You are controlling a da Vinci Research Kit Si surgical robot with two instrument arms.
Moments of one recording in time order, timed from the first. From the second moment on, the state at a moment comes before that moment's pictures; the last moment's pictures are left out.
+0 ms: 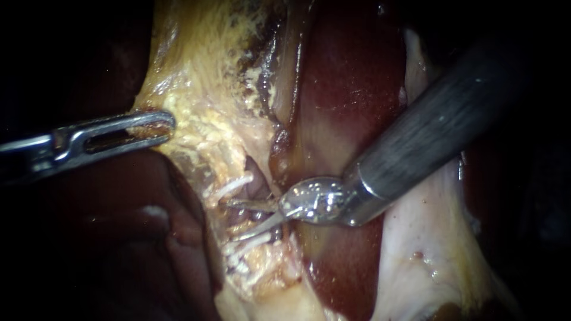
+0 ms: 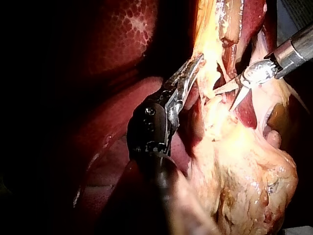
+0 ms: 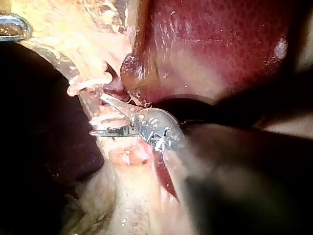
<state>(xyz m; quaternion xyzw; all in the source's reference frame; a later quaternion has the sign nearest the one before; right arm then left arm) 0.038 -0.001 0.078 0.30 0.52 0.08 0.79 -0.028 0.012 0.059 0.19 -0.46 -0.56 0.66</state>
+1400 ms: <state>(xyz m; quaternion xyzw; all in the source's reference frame) 0.026 0.006 0.071 0.15 0.53 0.01 0.83 -0.036 0.011 0.068 0.22 -0.42 -0.55 0.69</state>
